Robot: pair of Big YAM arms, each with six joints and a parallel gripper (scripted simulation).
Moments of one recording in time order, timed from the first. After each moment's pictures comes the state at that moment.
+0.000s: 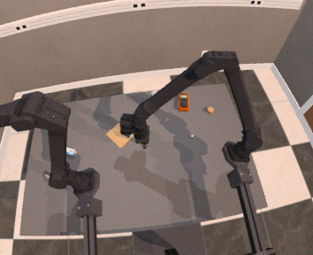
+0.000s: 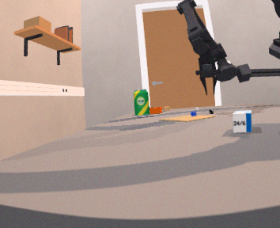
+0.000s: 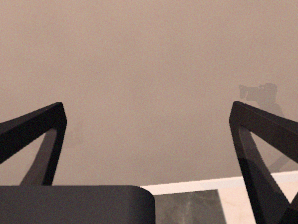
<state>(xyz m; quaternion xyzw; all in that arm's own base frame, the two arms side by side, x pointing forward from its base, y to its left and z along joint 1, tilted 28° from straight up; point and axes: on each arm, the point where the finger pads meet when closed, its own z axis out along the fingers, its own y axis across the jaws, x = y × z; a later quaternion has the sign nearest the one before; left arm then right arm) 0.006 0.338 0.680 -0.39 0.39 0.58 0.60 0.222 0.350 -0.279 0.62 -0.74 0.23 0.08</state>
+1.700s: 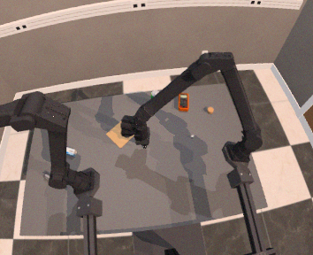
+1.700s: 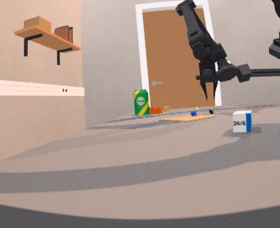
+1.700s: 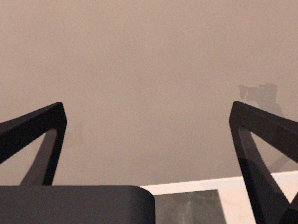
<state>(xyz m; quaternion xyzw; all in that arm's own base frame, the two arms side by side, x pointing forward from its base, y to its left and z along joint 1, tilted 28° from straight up) 0.006 0.338 0.680 -0.39 0.39 0.58 0.60 0.226 0.342 -0.296 0.62 -0.74 0.23 0.08</state>
